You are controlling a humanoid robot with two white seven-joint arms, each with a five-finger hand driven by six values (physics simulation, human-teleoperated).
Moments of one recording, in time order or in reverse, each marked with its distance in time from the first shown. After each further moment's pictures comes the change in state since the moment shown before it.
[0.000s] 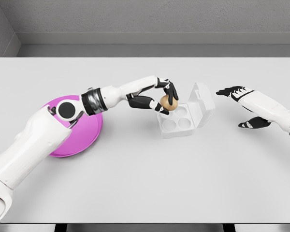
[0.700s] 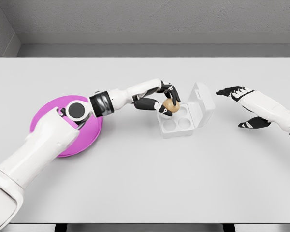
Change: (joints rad) left arm -0.002 -0.067 -0.001 0.098 -0.001 0.093 -0.004; right arm 0.000 0.000 0.000 0.000 0.000 0.000 0.000
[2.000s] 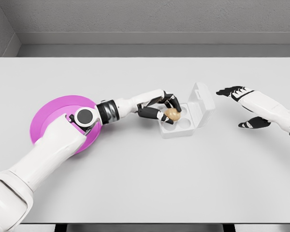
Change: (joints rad) left arm 0.014 -0.052 -0.020 0.101 -0.024 0.030 -0.002; right arm 0.000 0.000 -0.001 0.000 0.000 0.000 0.000
